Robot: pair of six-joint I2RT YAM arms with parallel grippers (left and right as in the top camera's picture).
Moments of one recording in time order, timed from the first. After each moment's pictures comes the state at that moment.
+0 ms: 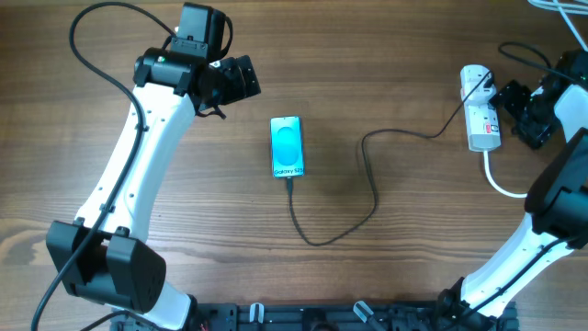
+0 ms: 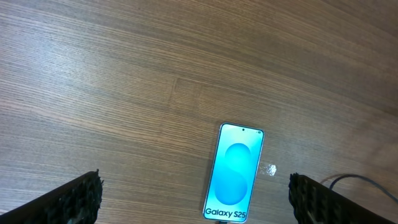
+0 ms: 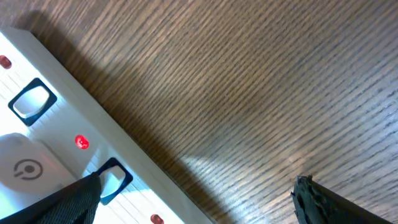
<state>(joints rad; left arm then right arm) -0.24 1.73 1.63 -1.01 -0.03 -0.52 -0.47 2.15 1.56 -0.72 -0.13 0.35</state>
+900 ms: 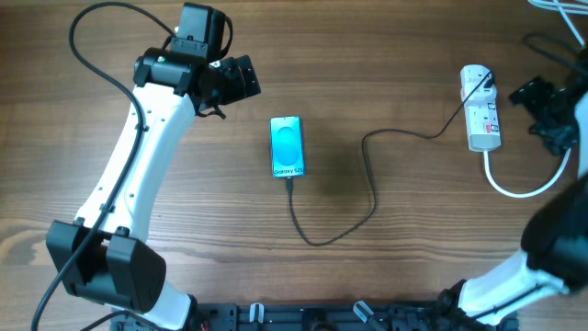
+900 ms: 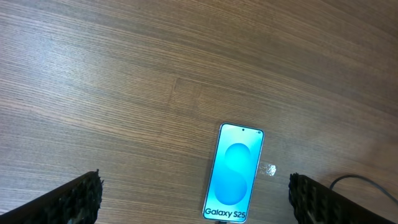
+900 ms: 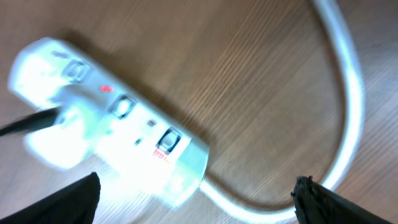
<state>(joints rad) -0.24 1.73 1.63 -1.01 -0.03 -0.53 -0.47 1.86 1.56 -0.97 0.00 0.50</state>
